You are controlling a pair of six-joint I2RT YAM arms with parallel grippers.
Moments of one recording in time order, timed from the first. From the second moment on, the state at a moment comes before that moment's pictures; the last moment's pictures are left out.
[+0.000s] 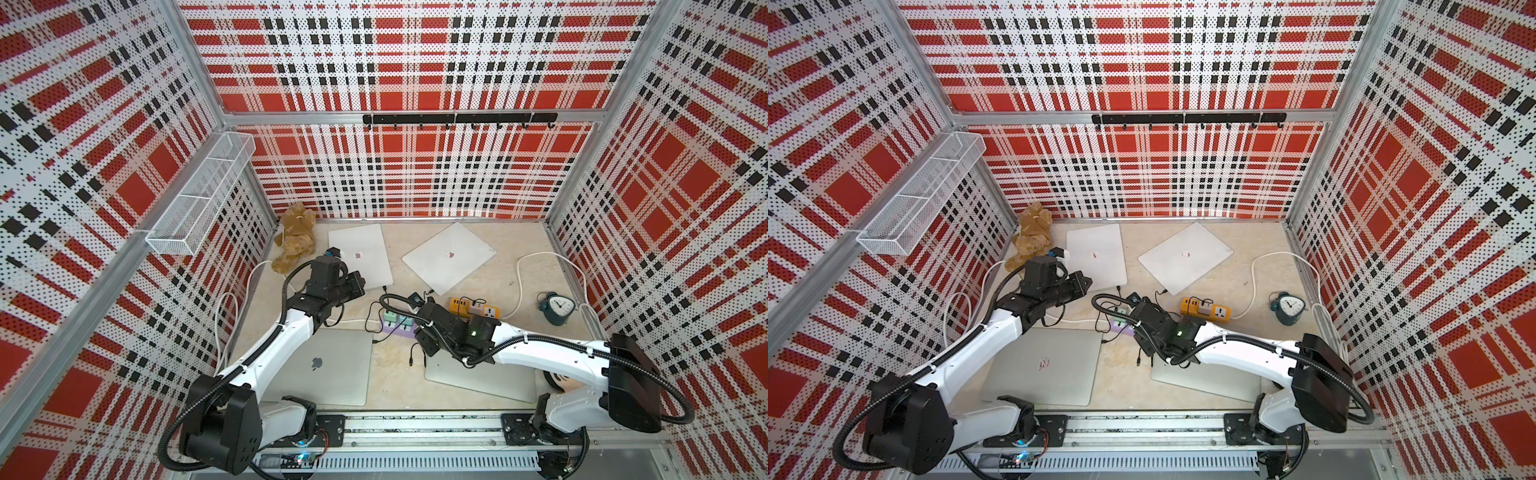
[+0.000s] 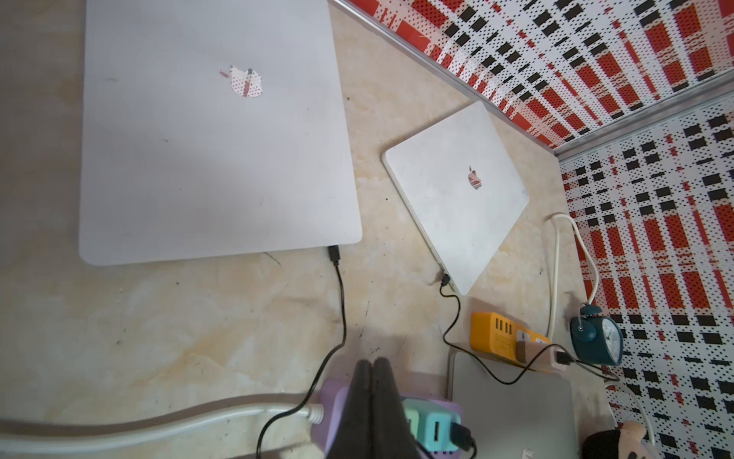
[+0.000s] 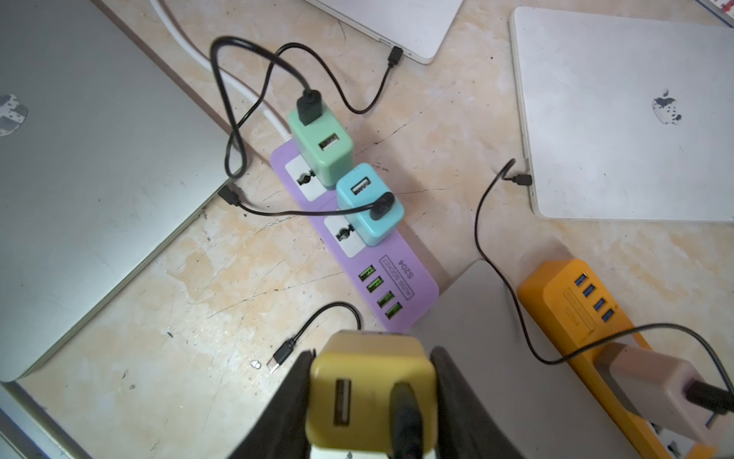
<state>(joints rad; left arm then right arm) -0.27 1.22 0.81 -0.25 0.22 -0.62 1.09 1.46 1.01 -0.49 0.32 0.24</state>
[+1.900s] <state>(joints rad) 0.07 1.13 0.71 -0.36 0.38 -0.47 1.29 1.97 1.45 -0.89 0.15 -0.08</state>
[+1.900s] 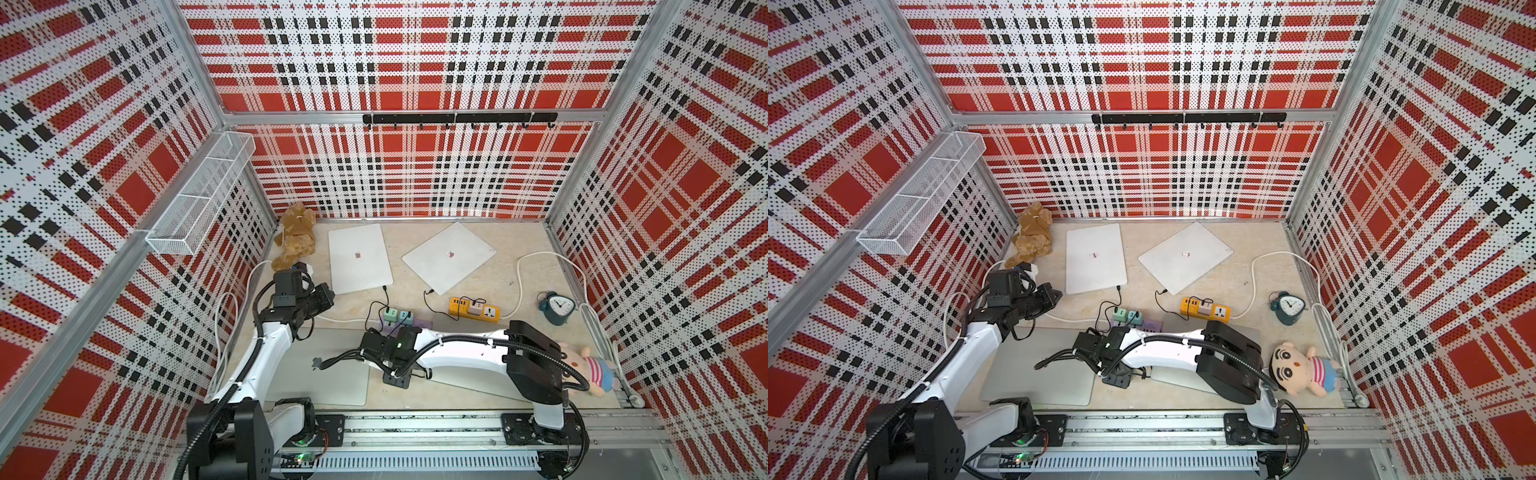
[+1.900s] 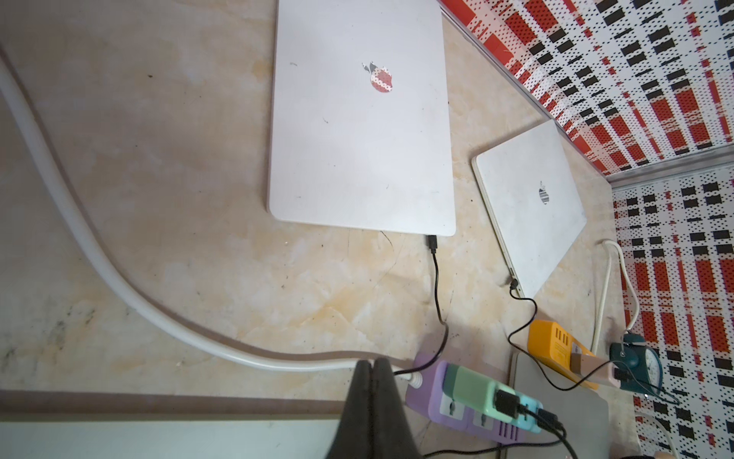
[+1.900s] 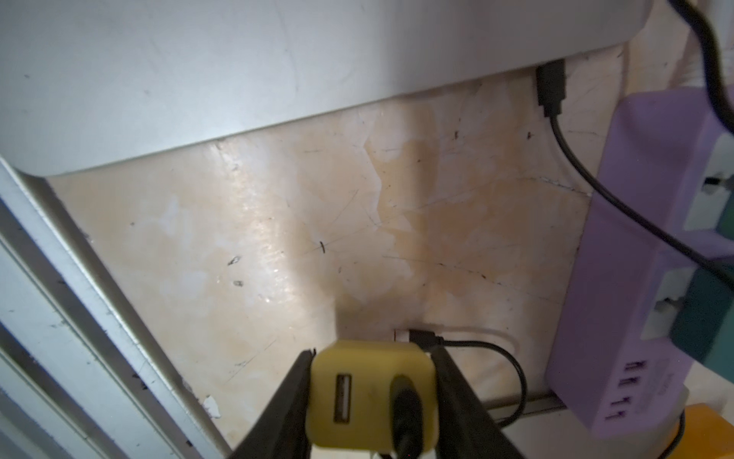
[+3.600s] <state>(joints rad) 0.09 1.13 0.73 -0.39 0.39 -0.44 1.32 2.06 1.60 -0.99 0.18 -0.13</state>
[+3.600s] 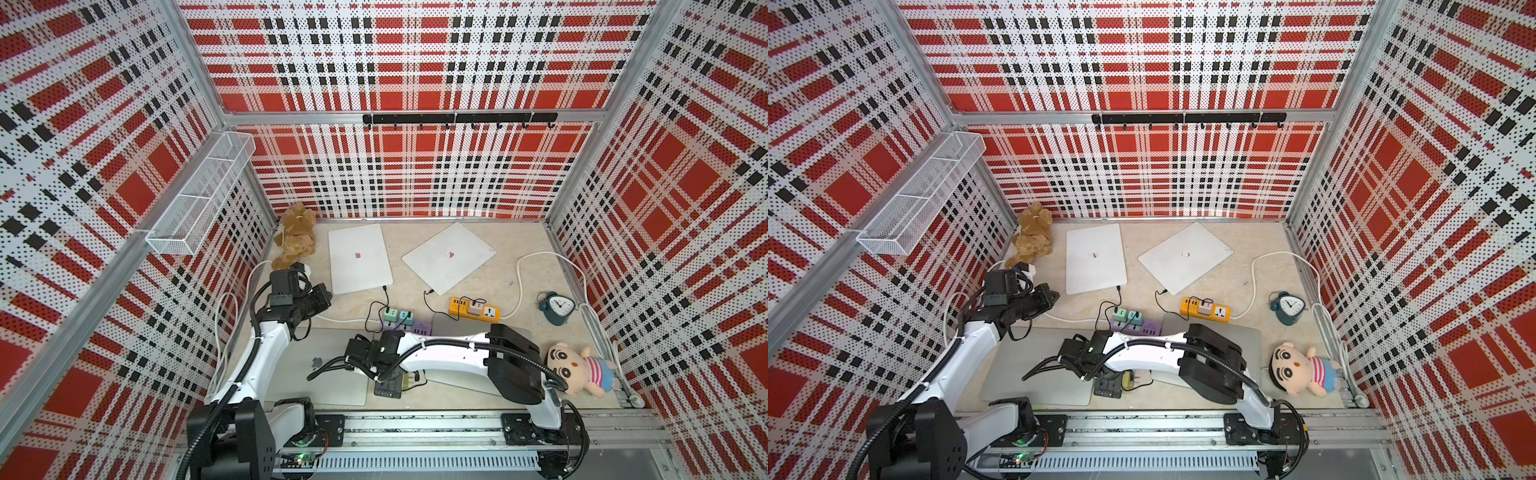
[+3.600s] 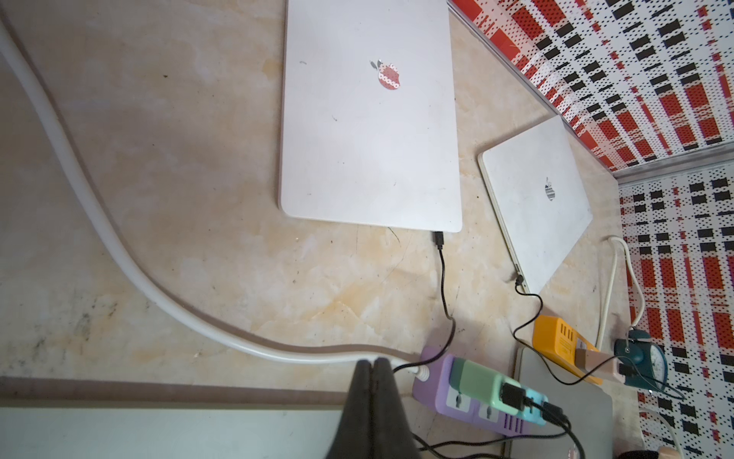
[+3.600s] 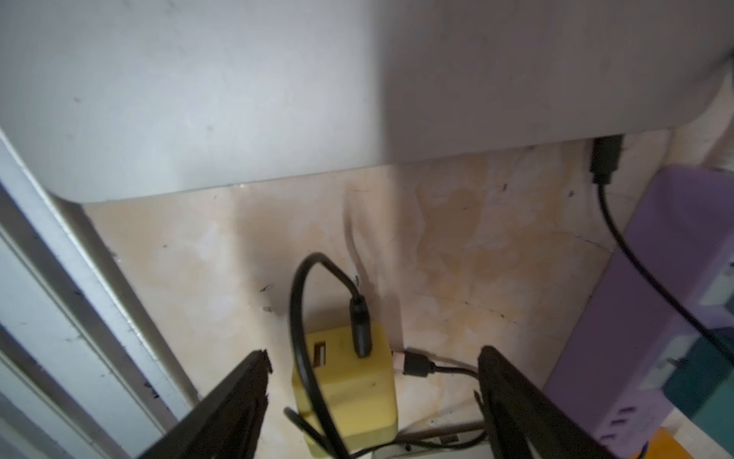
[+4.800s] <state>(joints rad) -0.57 1.25 0.99 -0.38 0.03 -0.54 0.92 1.02 1.02 -0.64 0.42 0.41</state>
